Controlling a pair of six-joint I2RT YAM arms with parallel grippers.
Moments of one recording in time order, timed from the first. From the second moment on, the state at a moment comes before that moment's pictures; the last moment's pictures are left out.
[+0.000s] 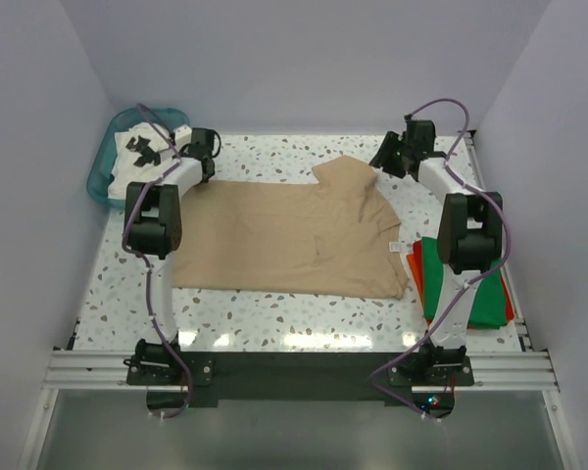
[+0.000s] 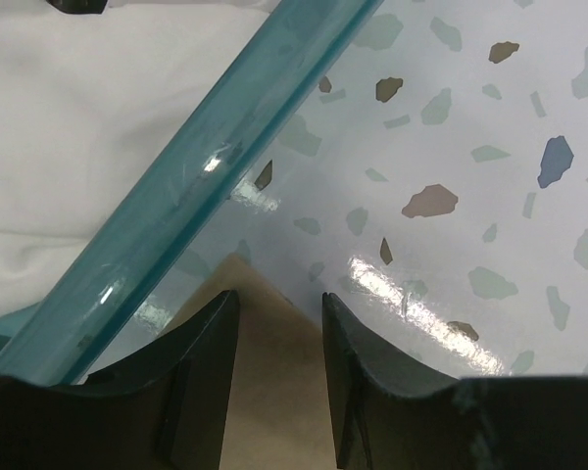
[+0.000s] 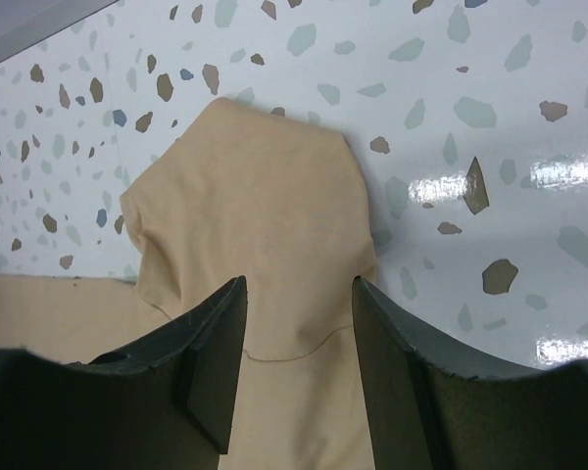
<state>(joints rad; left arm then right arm) -0.09 2.31 1.76 -0.33 -0.53 -0.56 0.05 2.08 1.61 -0.23 -0.18 0.45</state>
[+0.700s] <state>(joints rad) -0.09 2.33 1.78 -0.34 -0.53 -0.57 0.04 2.26 1.84 -0.31 -0.18 0.41</state>
